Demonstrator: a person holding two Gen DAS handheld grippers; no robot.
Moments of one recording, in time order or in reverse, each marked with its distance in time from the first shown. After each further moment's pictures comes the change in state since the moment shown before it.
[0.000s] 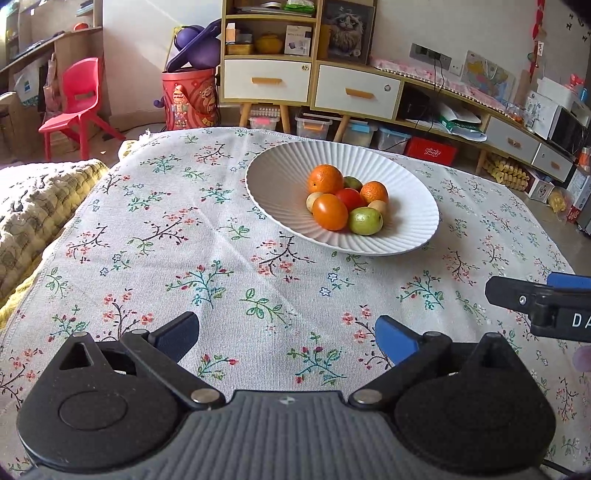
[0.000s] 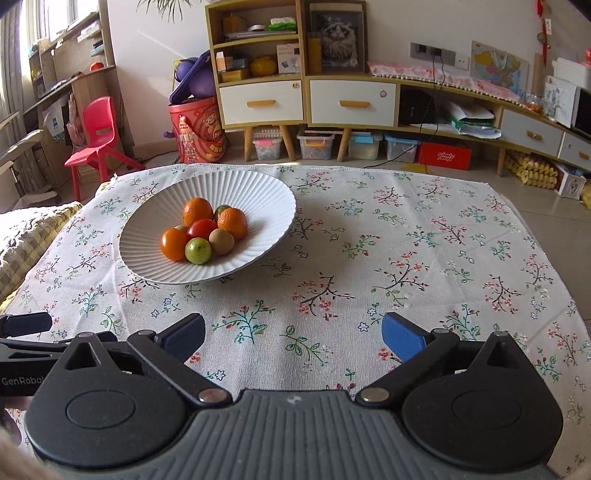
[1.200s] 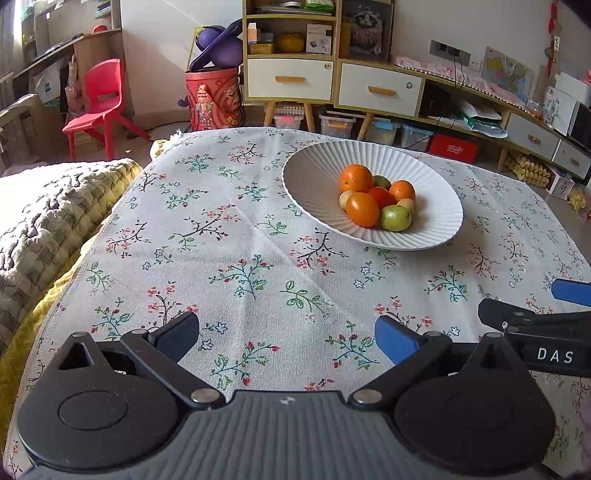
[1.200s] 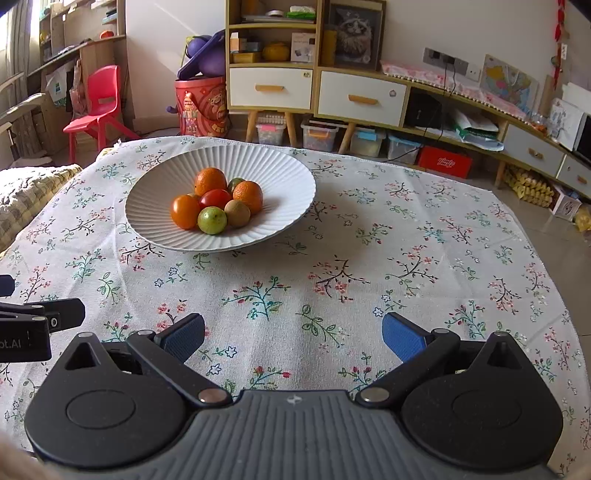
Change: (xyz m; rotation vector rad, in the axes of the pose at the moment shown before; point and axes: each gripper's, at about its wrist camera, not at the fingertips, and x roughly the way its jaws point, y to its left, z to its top) left arm -0.018 0.011 -0.001 0.001 0.012 0.074; right arm 0.006 0.028 -0.011 -0.097 0.028 -0.054
